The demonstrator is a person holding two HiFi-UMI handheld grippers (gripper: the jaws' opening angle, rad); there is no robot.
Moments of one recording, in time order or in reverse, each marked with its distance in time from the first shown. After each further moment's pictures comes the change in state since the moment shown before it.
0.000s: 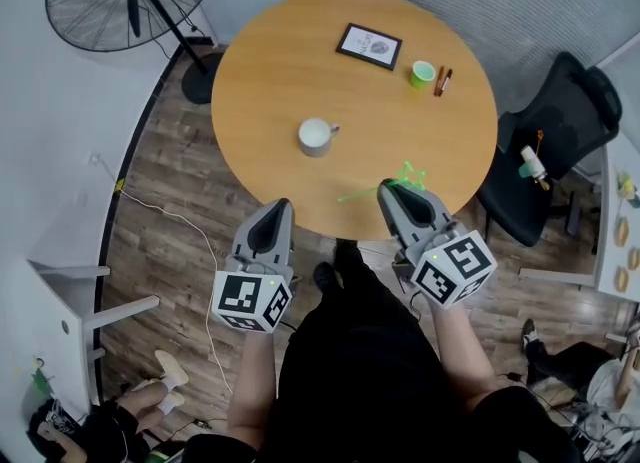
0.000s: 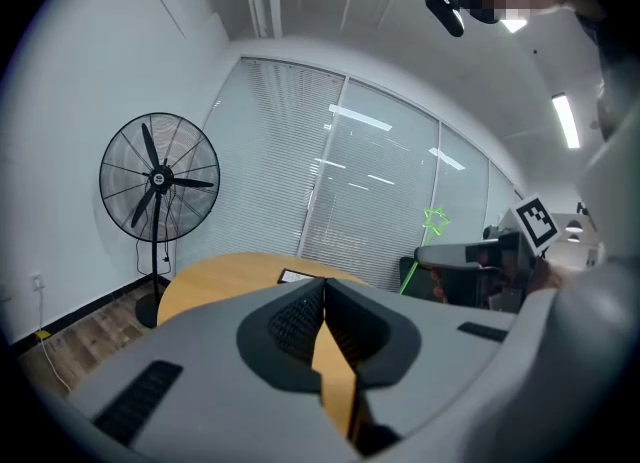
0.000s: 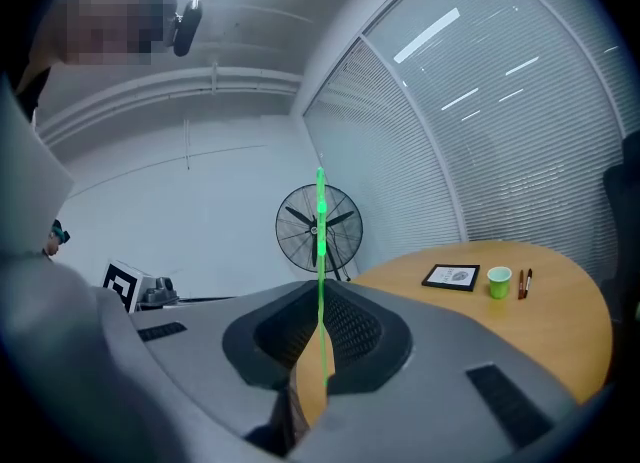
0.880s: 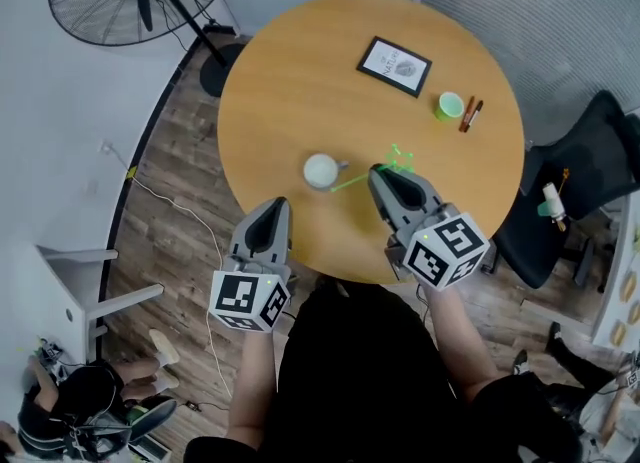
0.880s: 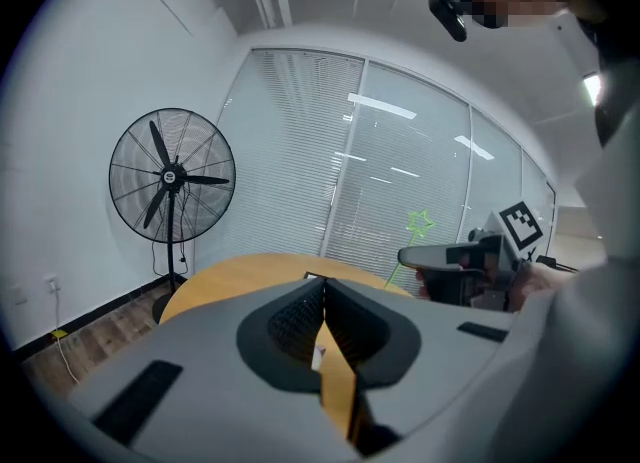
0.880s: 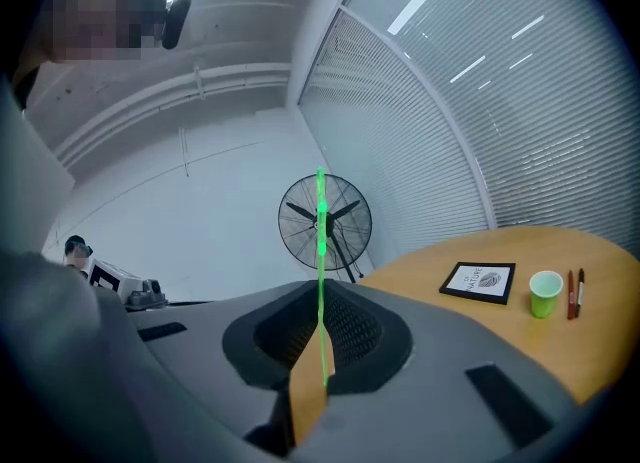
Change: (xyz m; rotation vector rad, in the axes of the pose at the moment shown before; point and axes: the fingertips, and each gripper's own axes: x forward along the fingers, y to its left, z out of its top) left arm 0.107 0.047 0.020 -0.019 0.035 0.139; right arm 0.123 -0.097 0.025 0.063 0.056 0.133
